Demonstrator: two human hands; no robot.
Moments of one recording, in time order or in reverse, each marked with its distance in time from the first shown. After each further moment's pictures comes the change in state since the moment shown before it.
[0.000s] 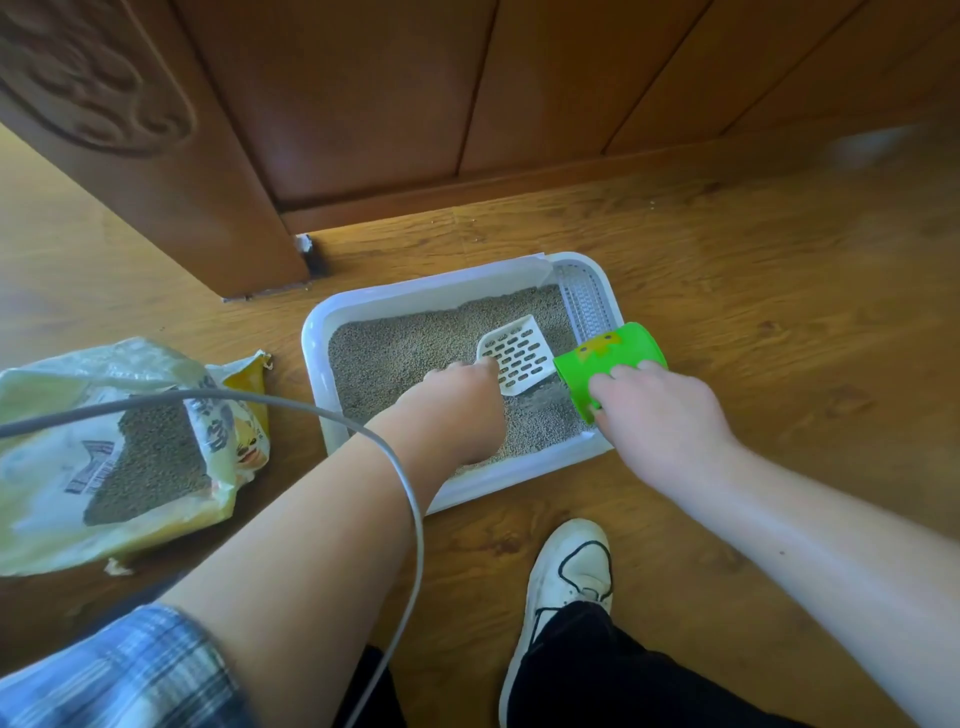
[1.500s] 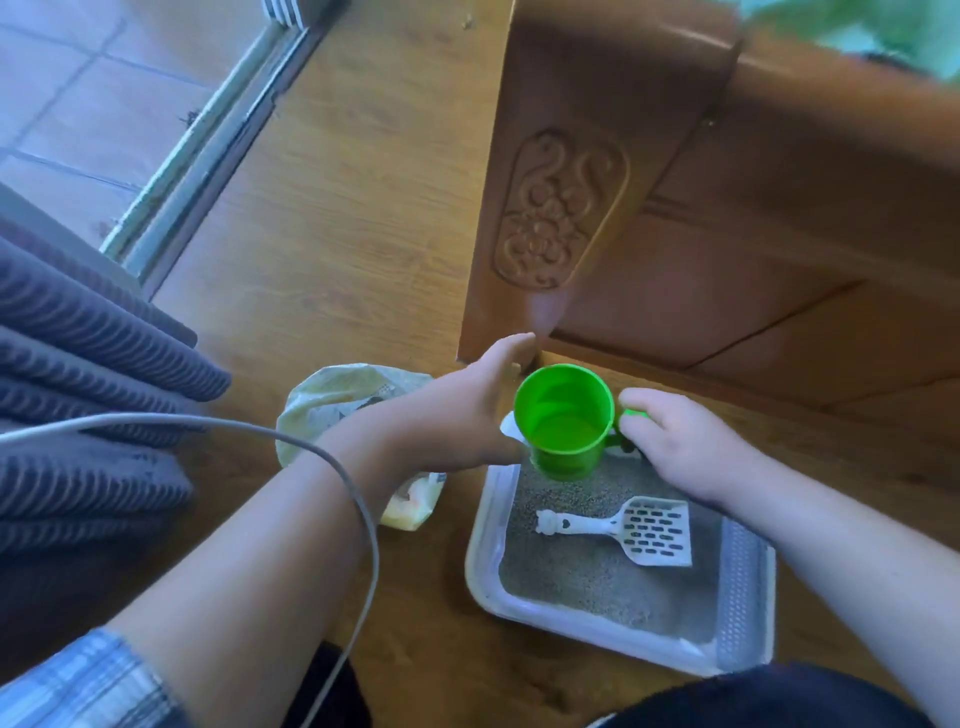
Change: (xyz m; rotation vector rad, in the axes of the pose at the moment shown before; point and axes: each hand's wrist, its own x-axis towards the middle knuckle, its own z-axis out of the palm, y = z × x) left_hand -0.135 -0.142 -0.105 -0.645 0.417 -0.006; right_hand 0.117 -0.104 -0.159 0.696 -0.079 -0.508
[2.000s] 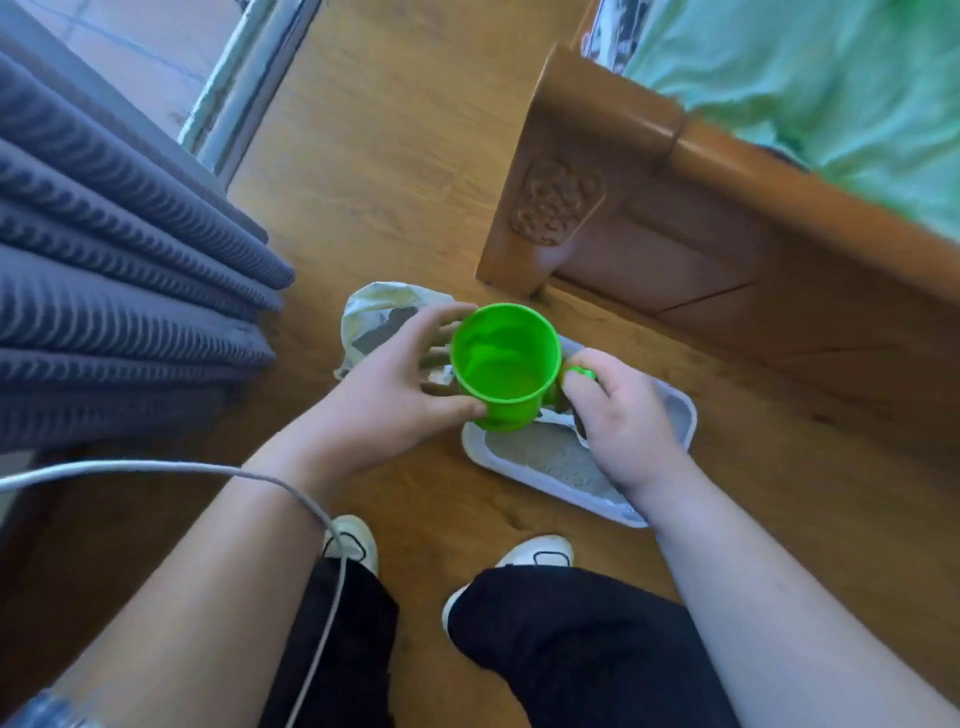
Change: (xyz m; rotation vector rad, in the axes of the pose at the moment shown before) left_hand -0.164 0.088 -0.048 -0.515 0.223 -0.138; right_hand -0.109 -0.156 -0.065 0.470 0.026 0.072
